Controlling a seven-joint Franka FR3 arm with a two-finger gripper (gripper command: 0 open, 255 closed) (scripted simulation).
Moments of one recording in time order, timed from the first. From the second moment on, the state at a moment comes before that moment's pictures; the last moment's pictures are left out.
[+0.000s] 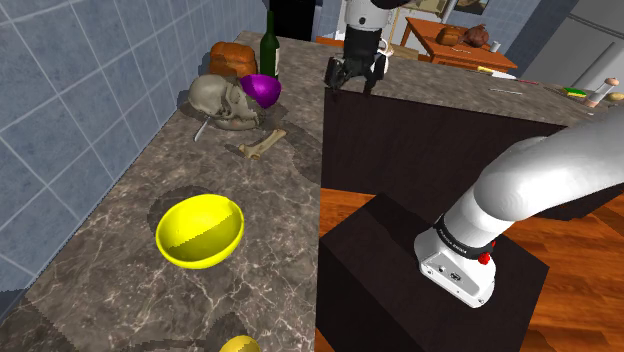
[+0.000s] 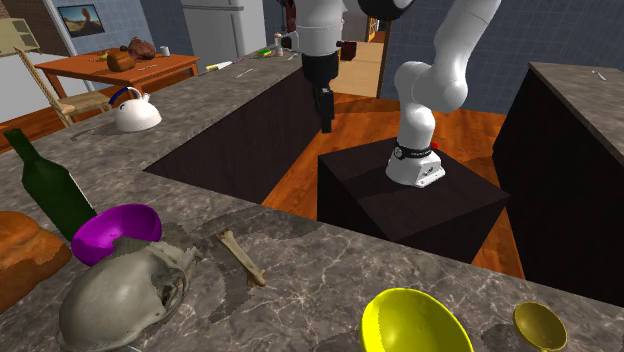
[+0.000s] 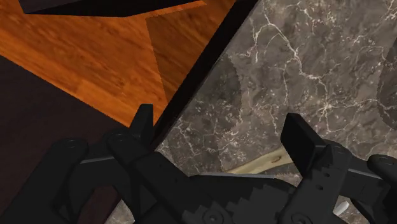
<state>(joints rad) -0.06 -0.43 0.23 -2.36 0.09 1.85 0.39</state>
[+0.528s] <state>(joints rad) -0.09 -0.11 0.32 -2.22 0.10 1.99 0.73</state>
